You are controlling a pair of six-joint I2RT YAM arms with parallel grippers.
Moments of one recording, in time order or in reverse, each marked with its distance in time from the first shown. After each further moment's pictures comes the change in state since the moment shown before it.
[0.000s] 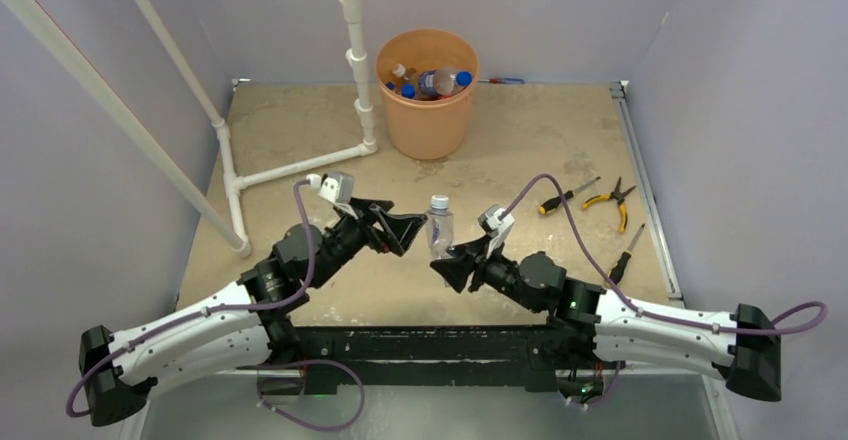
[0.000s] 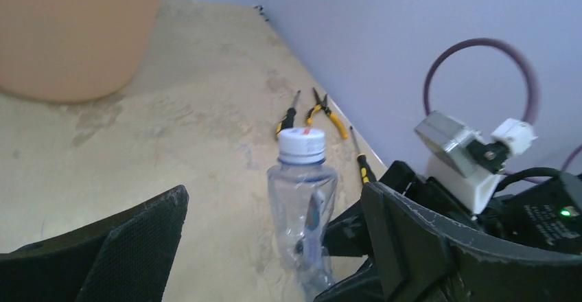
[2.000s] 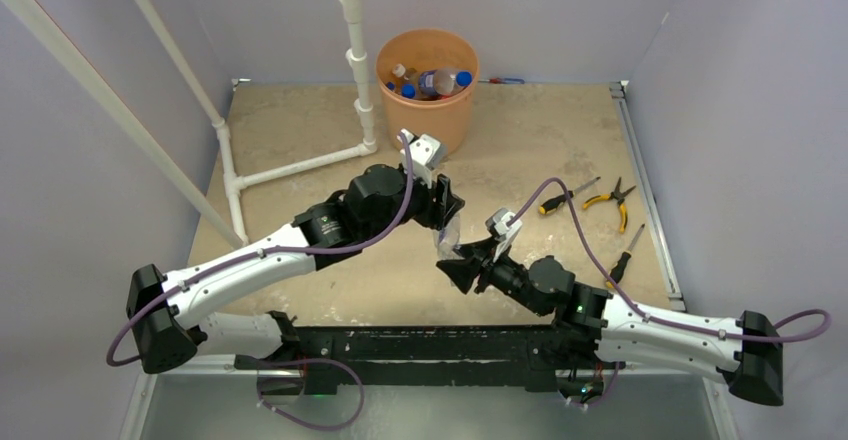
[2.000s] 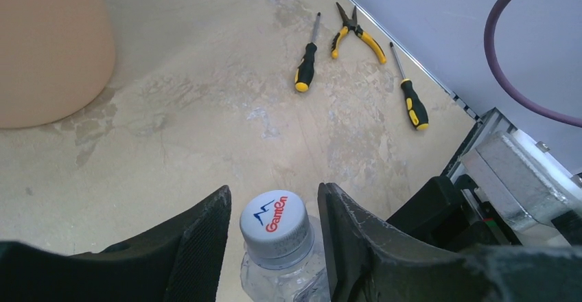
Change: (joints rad) left arm -0.003 0.507 0.531 -0.305 0.178 0.240; right arm 0.000 -0.105 -0.061 0.026 0.005 -0.073
